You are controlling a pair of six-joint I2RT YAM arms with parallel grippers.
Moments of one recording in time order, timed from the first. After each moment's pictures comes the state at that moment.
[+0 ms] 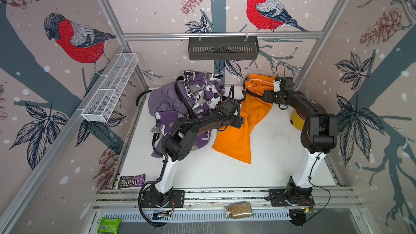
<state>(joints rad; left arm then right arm) -0.75 2.14 1.54 -0.26 0.10 -0.25 -0.01 2.00 1.59 -0.40 -0.15 0.03</state>
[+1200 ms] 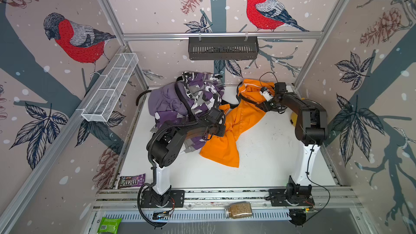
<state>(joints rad) -0.66 1.92 1.16 -0.26 0.10 -0.31 0.02 2.15 1.63 -0.53 -0.25 -0.51</state>
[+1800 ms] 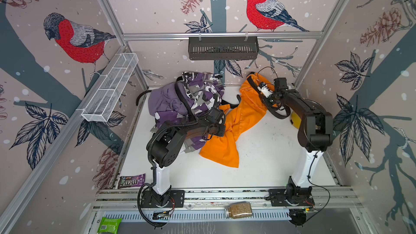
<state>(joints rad) -0.66 1.92 1.18 -0.28 0.10 -0.33 0.07 1.95 1.62 -0.58 -0.23 -0.54</state>
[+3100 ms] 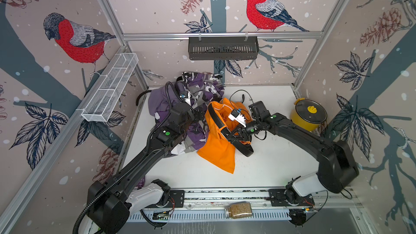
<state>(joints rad) -0.53 1.13 0.93 -0.17 -0.25 -0.28 0.55 1.55 1.07 -0.55 -1.01 -0.22</state>
